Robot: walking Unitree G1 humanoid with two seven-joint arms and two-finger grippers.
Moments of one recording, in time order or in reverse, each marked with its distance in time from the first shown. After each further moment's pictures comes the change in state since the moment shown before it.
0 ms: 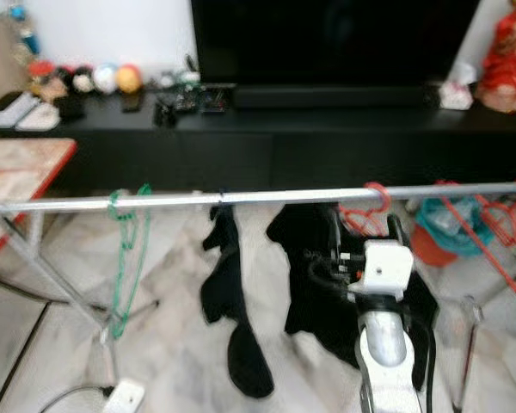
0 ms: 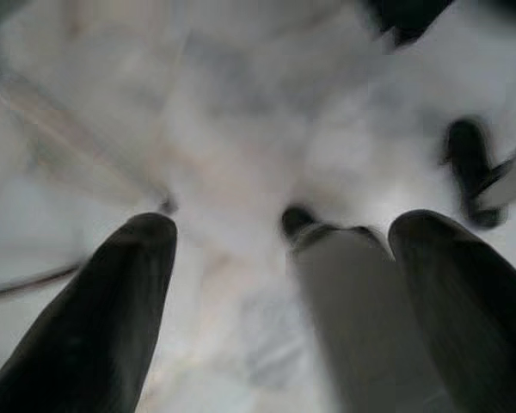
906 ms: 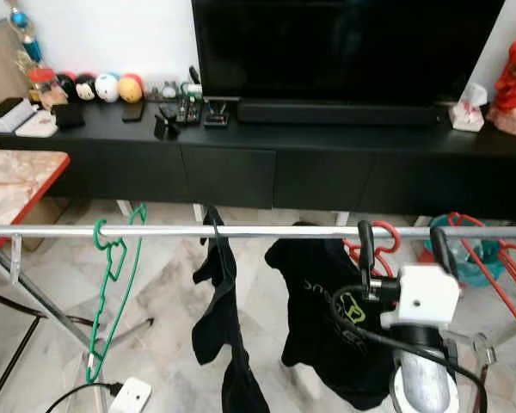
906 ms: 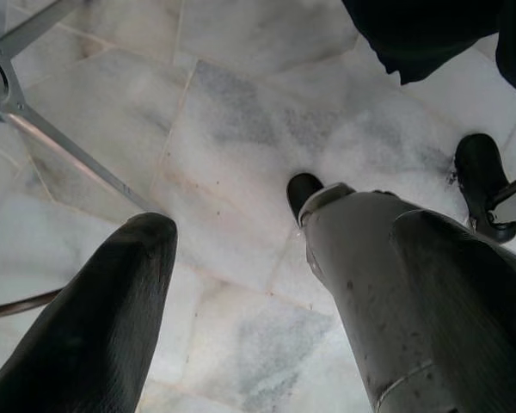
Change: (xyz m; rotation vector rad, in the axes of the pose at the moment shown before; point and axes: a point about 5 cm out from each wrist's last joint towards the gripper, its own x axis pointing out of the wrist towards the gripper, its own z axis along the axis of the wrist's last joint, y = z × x) left arm -0.002 0.006 -0.004 0.003 0.006 0.013; right arm -0.053 -0.018 0.012 -0.063 0.054 -0.011
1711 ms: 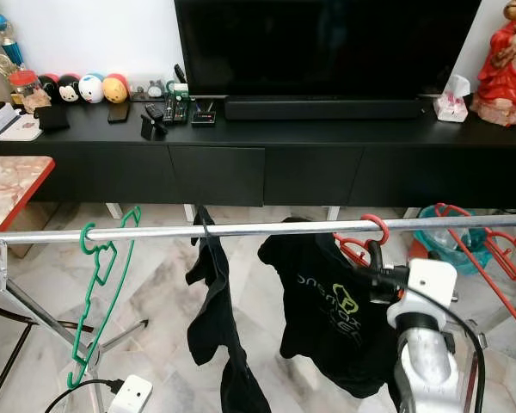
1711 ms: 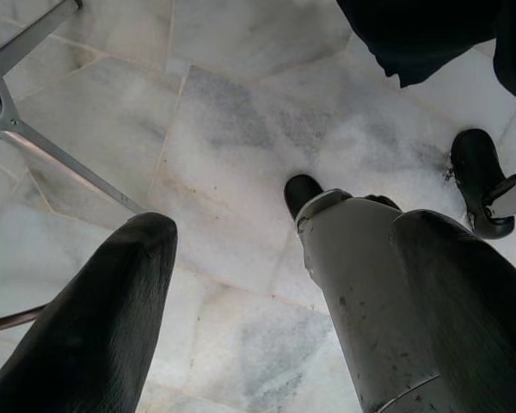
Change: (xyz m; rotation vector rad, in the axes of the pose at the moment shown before) left arm 0.001 0.000 0.003 0.002 -0.007 -0.009; right arm 0.051 -0.023 -0.033 0.038 0.273 -0.100
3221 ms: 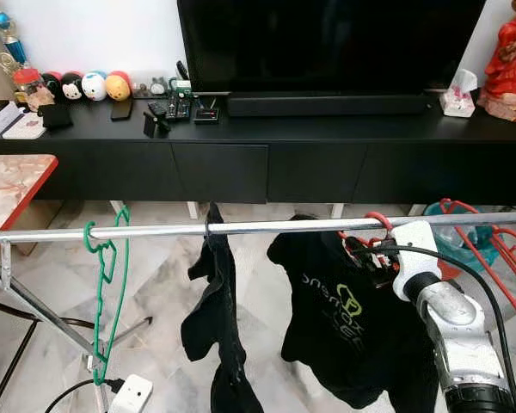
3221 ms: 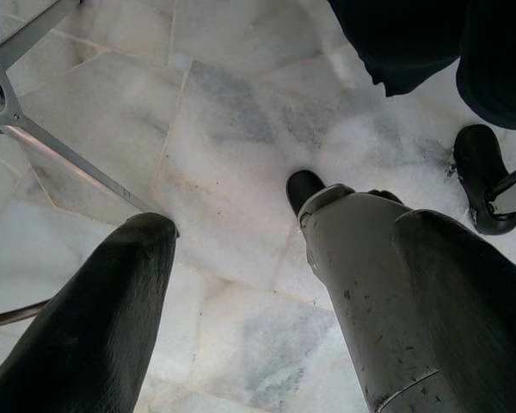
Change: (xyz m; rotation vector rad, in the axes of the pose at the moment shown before) left arm 0.000 0.000 0.001 0.001 -0.001 -0.004; right arm 0.040 -0.008 0.012 -0.137 0.108 0.487
